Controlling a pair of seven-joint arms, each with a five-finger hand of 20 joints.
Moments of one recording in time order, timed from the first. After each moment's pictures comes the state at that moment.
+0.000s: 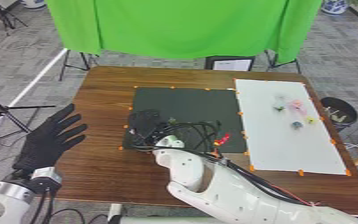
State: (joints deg) left arm 133.5 -49.6 -106.8 -119.6 33.9 -2.4 8.5; right arm -58.6 -74.5 21.5 -87.4 -145.7 1.5 26.2
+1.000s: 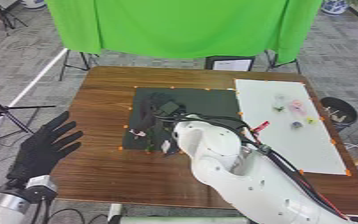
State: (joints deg) left arm 137.9 -52.0 -109.0 -121.0 34.0 -2.3 8.9; right arm -65.4 -67.6 39.4 -107.7 -124.3 -12.9 24.2
